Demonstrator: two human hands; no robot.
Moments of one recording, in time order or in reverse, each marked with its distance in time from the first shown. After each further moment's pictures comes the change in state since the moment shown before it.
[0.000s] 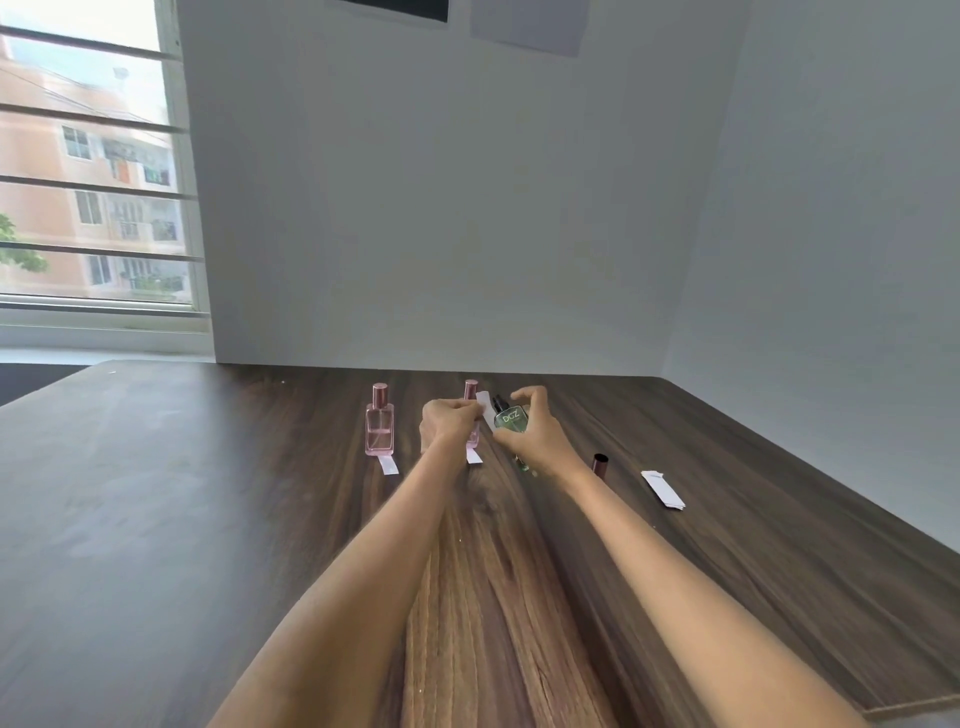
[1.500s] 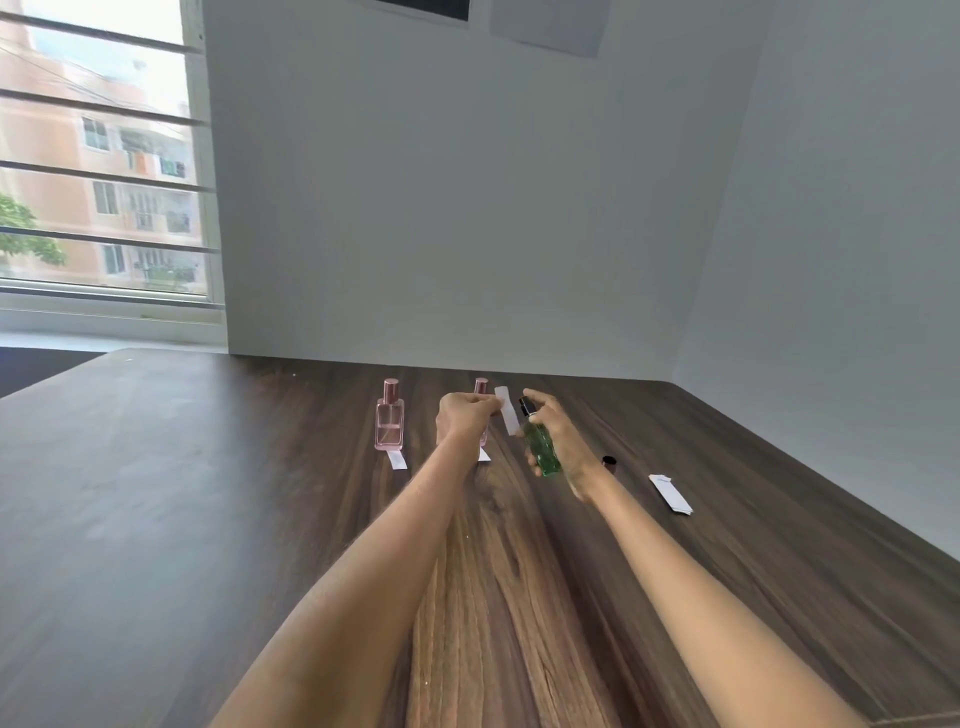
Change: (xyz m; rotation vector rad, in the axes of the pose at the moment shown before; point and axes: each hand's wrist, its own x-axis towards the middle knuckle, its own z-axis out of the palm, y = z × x) left_hand 0.001 0.000 0.003 -0.033 -0.056 0.038; right_hand -0.004 0.006 -0.010 0.373 -0.121 0.136
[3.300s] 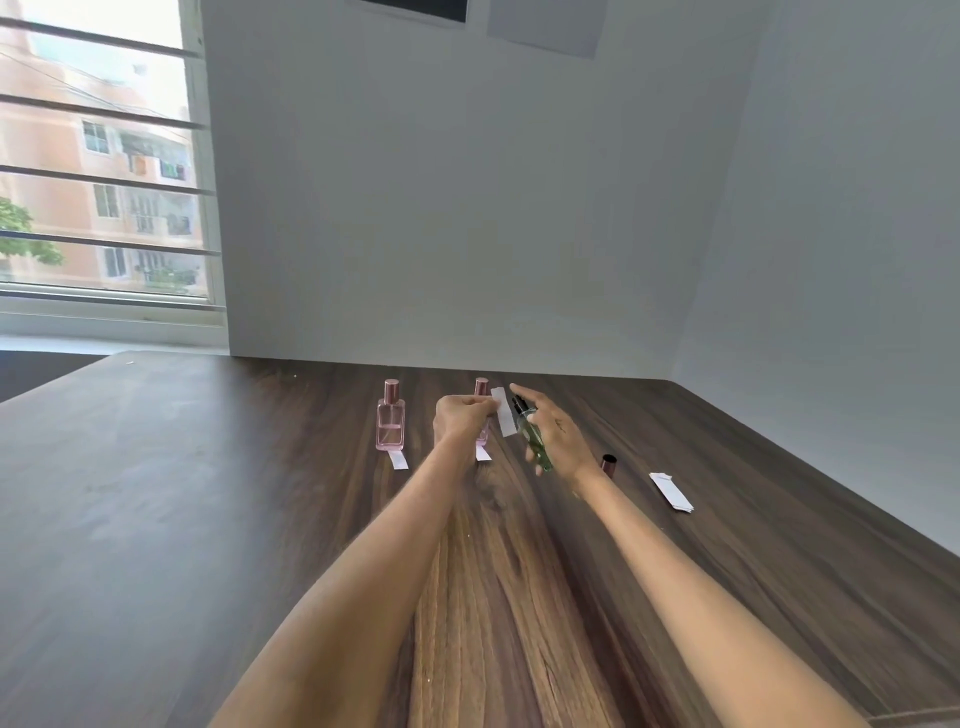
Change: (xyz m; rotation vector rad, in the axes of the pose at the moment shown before) left_hand 0.005 -0.006 -0.002 -0.048 0.013 -0.012; right_hand -0.001 0.003 0.003 -0.168 0.068 -0.162
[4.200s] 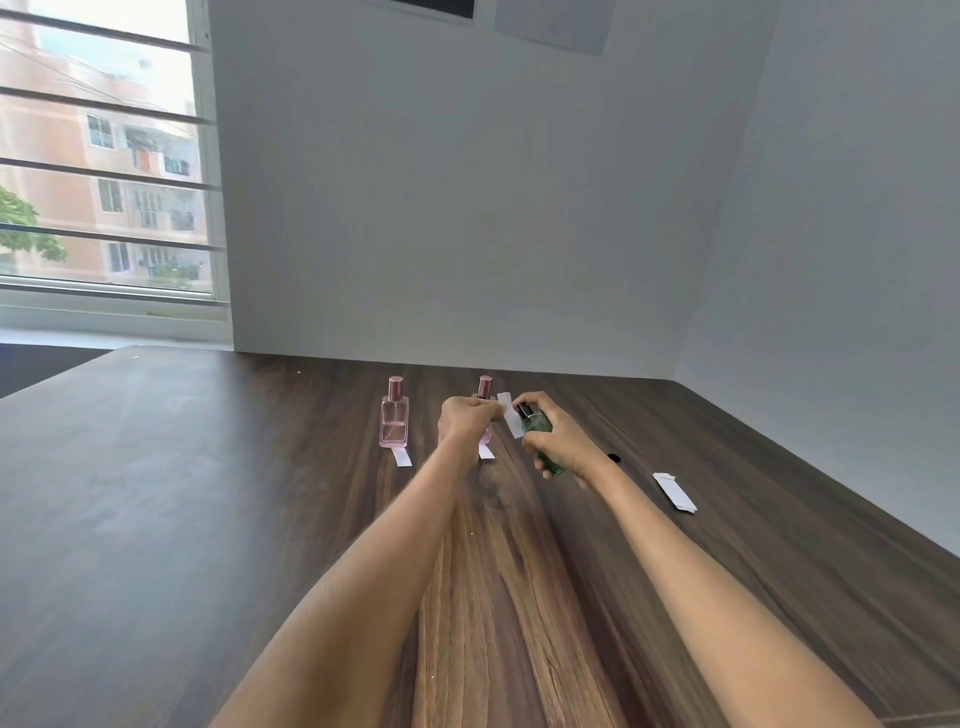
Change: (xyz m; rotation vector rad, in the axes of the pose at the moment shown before) left_hand 0.002 -0.002 -0.001 0.068 -0.038 -0.016; right_hand 0.003 -0.009 -0.005 -0.144 -0.148 0.173
